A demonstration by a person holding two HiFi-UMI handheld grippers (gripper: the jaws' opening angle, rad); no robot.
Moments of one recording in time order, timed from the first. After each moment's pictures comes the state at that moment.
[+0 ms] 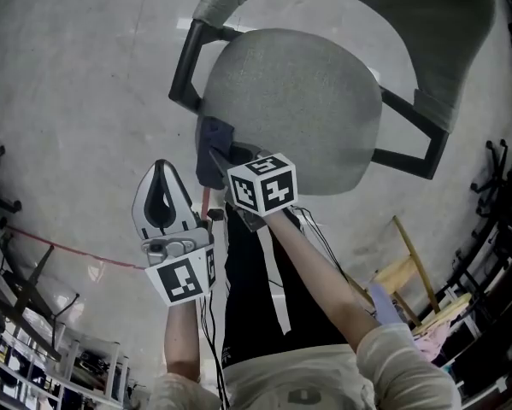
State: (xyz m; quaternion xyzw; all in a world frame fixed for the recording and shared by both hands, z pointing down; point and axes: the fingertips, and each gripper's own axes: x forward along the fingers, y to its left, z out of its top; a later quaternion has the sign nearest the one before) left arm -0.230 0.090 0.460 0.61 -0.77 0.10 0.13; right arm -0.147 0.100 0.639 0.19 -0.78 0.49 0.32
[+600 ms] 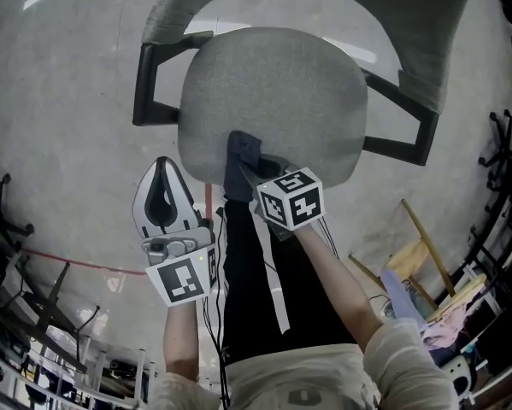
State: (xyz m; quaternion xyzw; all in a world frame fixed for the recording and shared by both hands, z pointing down) left arm -0.189 0.045 0.455 0.67 -0.73 0.10 0.12; right arm -0.049 0.095 0.641 0.24 -0.77 0.48 0.35
